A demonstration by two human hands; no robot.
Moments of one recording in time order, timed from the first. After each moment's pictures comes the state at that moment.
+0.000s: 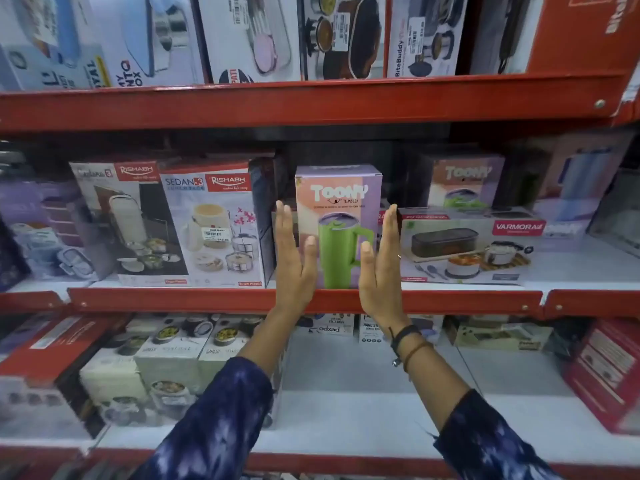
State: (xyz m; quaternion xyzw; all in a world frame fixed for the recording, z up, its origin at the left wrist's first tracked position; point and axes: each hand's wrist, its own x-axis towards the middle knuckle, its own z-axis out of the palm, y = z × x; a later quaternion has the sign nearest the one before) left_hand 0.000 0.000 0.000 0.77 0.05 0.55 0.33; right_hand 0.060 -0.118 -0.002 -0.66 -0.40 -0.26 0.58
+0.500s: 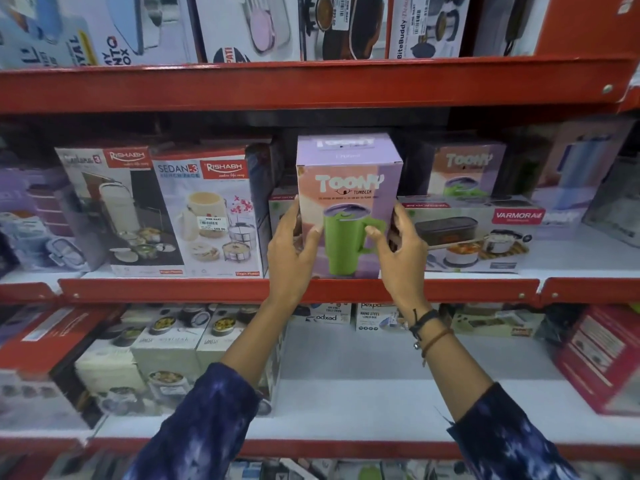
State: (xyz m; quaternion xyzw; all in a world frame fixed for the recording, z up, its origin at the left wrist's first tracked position) left_hand -0.013 0.000 0.012 0.74 0.06 0.51 0.44; right_hand 0.075 -0.137 0.011 -0.67 -0.33 -0.20 0.64
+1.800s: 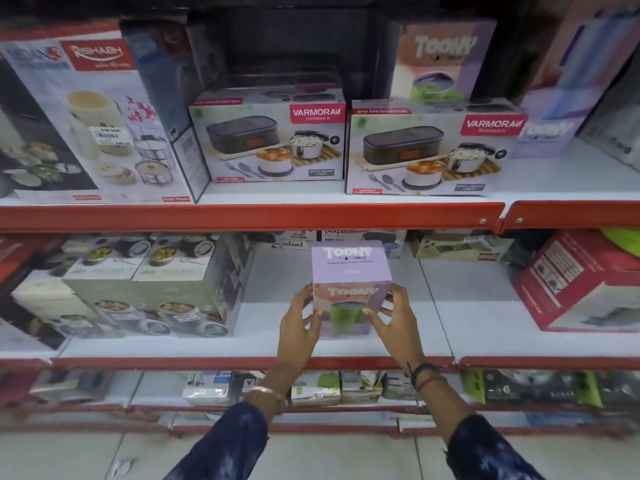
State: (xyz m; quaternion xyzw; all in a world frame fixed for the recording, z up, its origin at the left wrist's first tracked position) left_hand -0.017 -0.114 -0.232 0.79 0.20 0.27 0.52; right_hand 0.093 -0.276 -0.222 -0.81 -0.26 0.03 0.53
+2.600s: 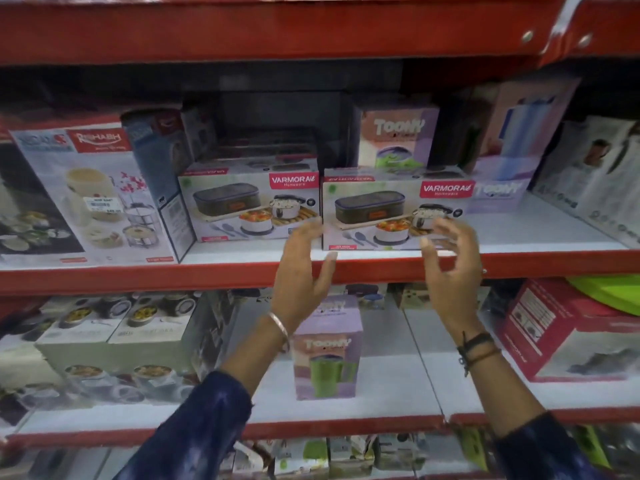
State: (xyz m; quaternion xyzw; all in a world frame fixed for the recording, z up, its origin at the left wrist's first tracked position) left_hand 0.062 -0.113 -0.050 0.84 0.00 0.45 0.29; right_hand 0.161 -0.308 -0.038 -0.69 -0.29 -0.29 0.59
